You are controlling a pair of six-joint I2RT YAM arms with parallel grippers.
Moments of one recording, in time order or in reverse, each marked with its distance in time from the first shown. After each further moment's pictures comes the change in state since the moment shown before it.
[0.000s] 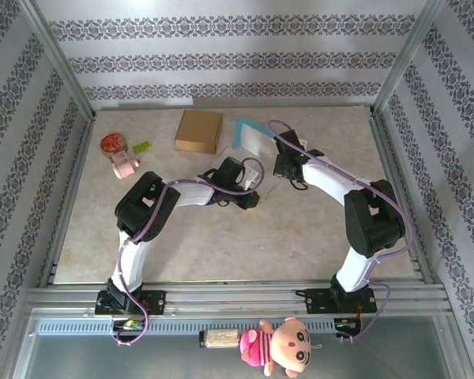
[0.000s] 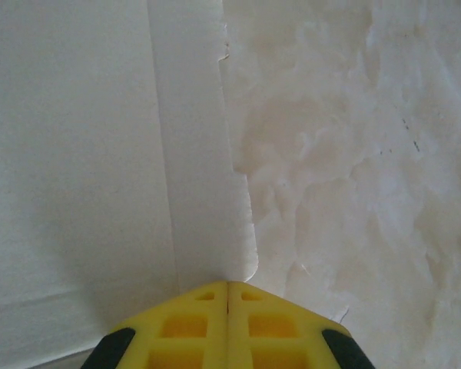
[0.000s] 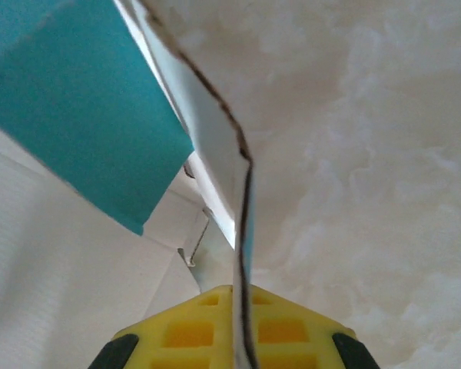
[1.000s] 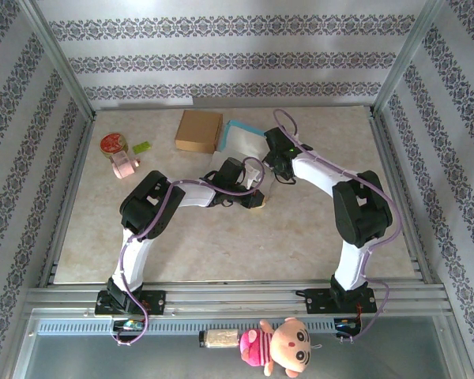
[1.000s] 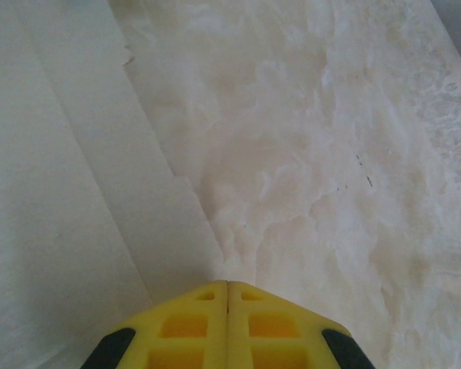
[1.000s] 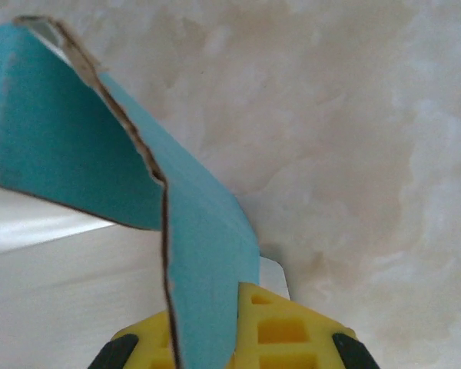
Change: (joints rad) left arm 0.000 0.048 -0.009 0.157 0.095 -0.107; right arm 0.039 0.116 0.102 0.029 -0.044 0.475
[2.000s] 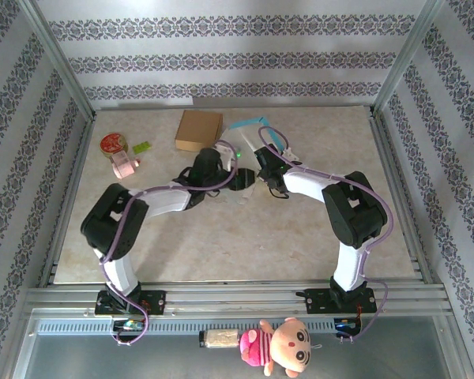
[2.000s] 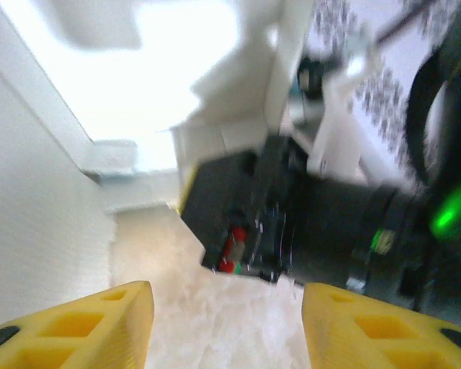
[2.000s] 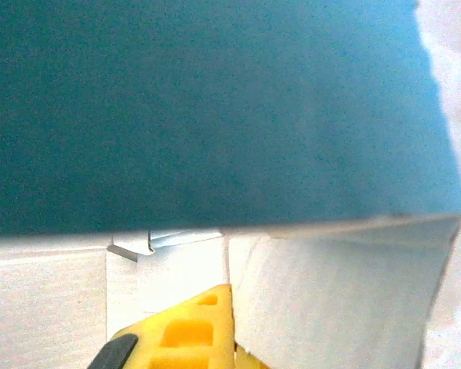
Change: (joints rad) left arm 0.089 -0.371 -0.220 0.188 -0.187 -0.281; right arm 0.082 0.009 -0.160 0.152 0.126 -0.004
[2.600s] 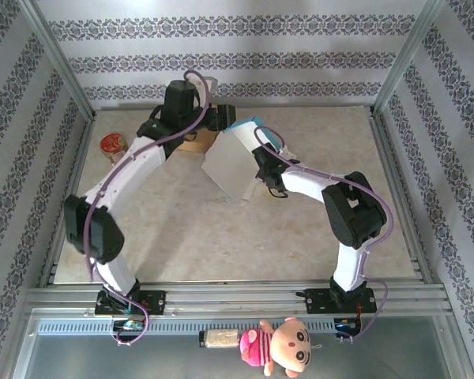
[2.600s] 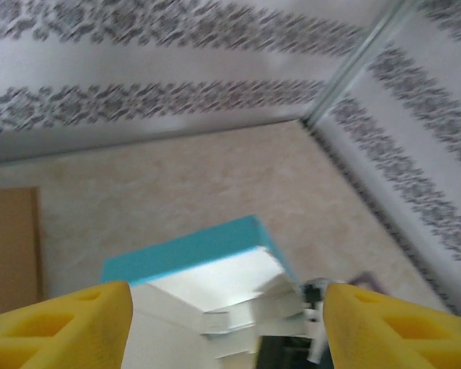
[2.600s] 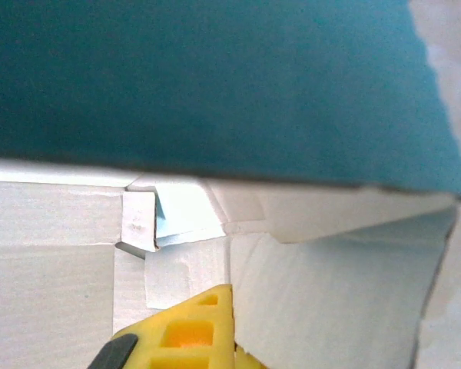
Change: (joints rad) left arm 0.161 0.007 0.716 -0.760 -0.144 0.287; right arm 0.015 0.000 0.037 -0.057 0.013 -0.069
